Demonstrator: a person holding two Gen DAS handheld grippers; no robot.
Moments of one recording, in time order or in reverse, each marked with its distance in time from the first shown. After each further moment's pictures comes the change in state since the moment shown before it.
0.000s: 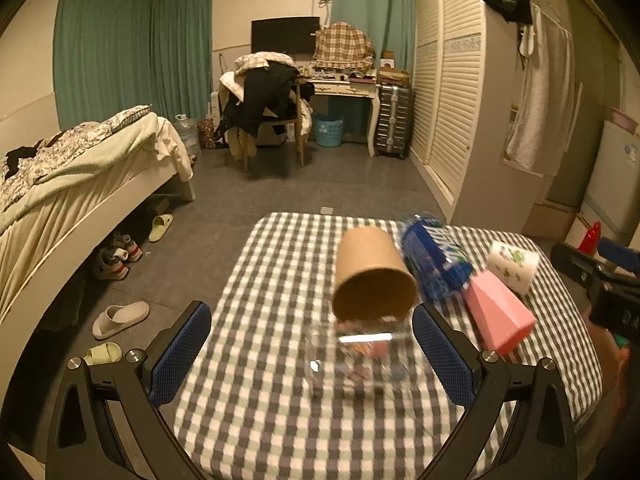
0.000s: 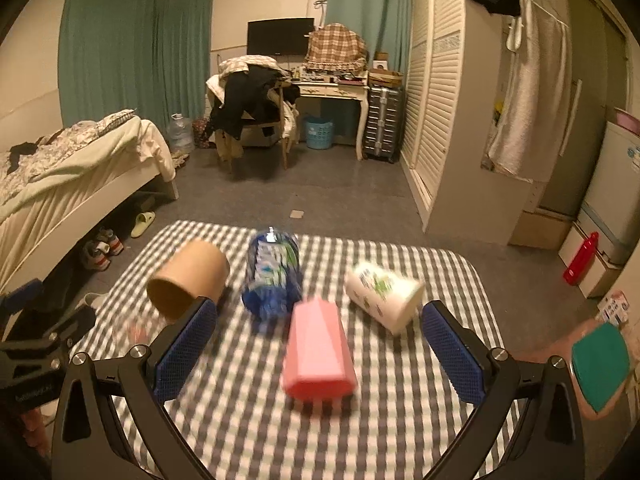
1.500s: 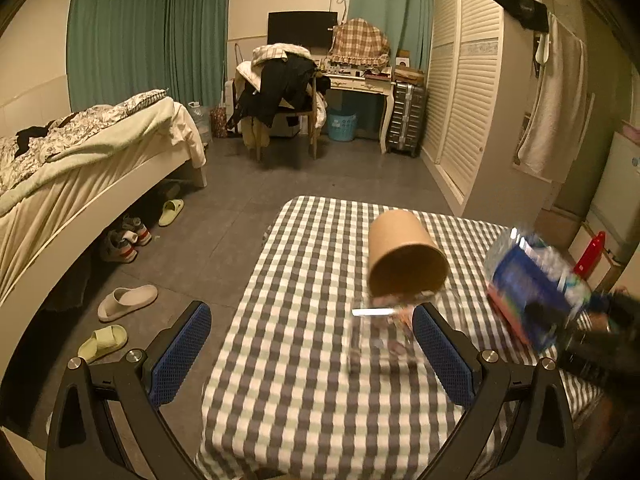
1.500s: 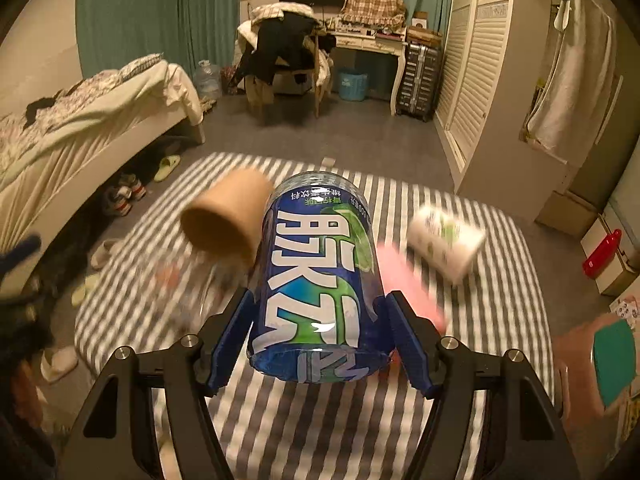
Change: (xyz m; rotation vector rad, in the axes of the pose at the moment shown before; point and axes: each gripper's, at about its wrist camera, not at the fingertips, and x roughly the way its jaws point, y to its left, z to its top) left arm -0.012 0.033 -0.023 -0.045 0.021 0.013; right arm 0.020 0.048 -0.043 -0.075 0.206 0.078
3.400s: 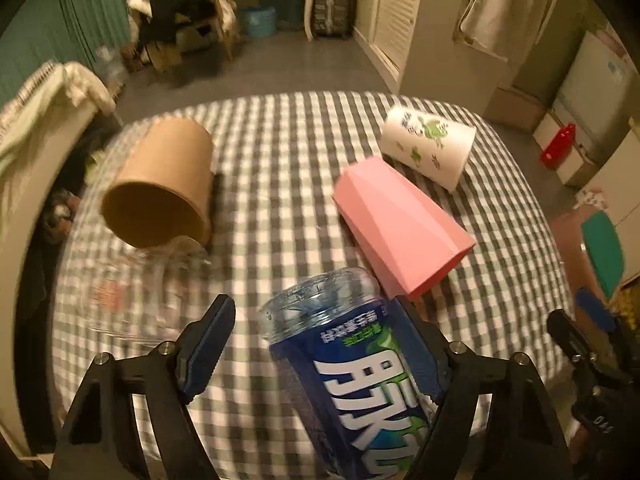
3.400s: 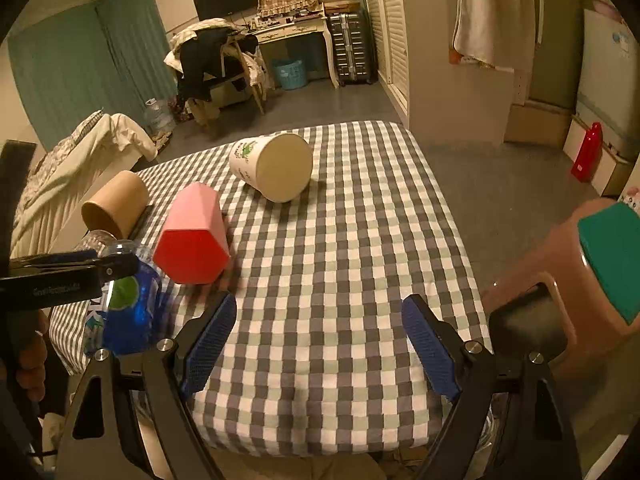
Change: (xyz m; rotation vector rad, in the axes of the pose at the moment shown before) left arm 0.091 -0.193 -0.007 0.196 0.455 -0.143; right arm -0.010 -0.196 -0.086 0.307 0.012 0.030
